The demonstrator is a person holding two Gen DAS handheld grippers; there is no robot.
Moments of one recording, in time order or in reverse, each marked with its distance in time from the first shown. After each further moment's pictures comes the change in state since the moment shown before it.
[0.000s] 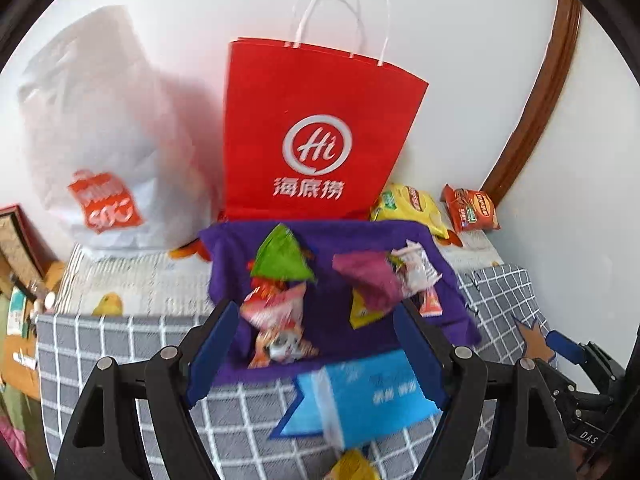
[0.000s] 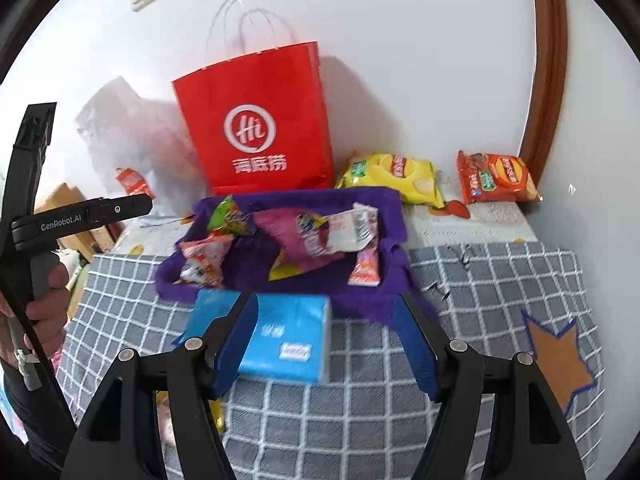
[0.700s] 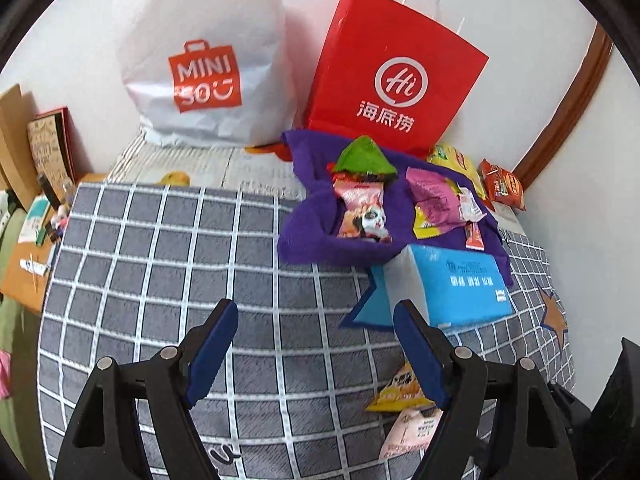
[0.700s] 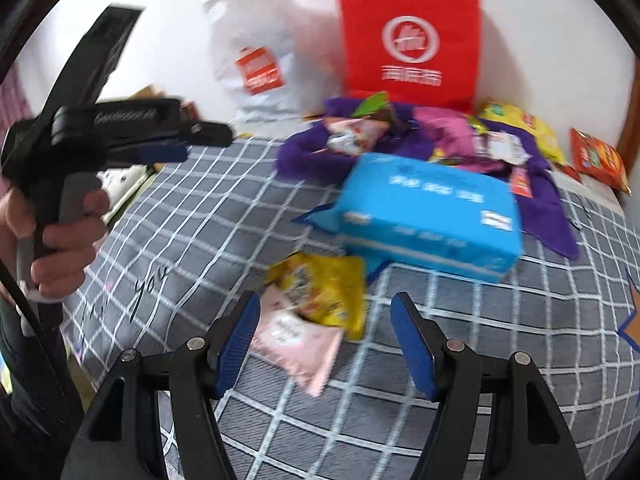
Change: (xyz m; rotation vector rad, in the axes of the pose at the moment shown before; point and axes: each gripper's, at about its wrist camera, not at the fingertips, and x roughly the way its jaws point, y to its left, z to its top) left arm -0.022 0.073 -0.106 -0.150 0.076 0.043; right arm 0.026 0.120 -0.120 -0.237 0.121 0.217
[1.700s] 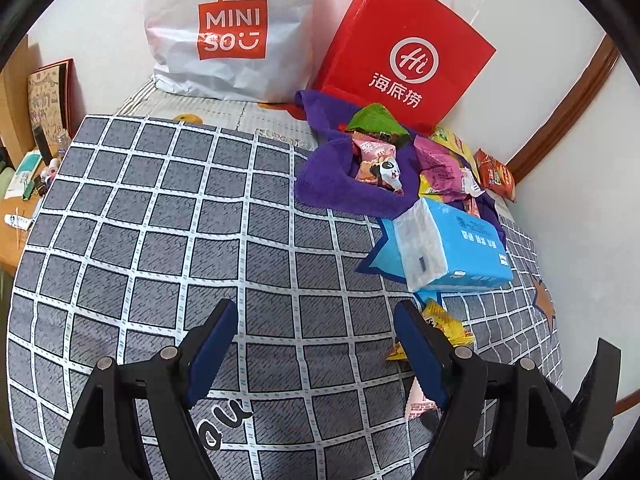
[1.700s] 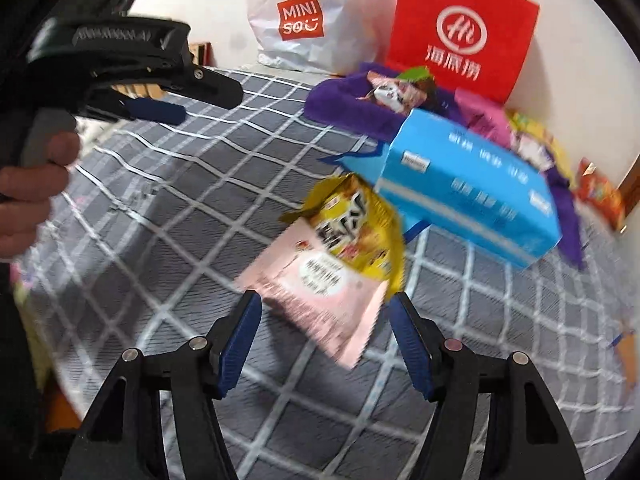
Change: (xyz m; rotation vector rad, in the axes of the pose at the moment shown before) left arm 0.006 0.033 -0.044 -0.059 0.044 -0.074; right arm 0.036 0.035 -0.035 -0.202 0.076 -0.149
